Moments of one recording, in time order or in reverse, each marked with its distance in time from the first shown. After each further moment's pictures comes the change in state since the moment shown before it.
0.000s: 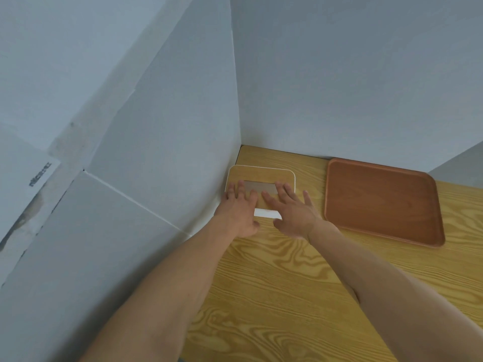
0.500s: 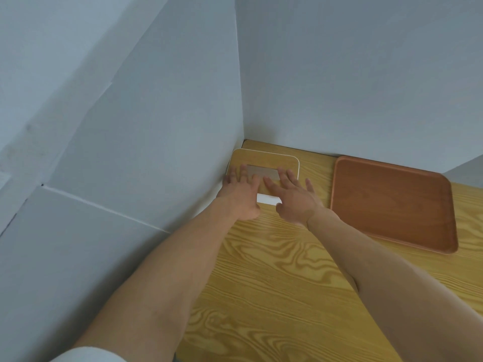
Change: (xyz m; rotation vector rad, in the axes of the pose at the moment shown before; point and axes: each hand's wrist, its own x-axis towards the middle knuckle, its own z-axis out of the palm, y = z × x) left_hand 0.032 -0.009 -0.020 -0.029 -0.026 -0.032; right_hand 0.027 0.003 -0.019 0.028 0.019 0.025
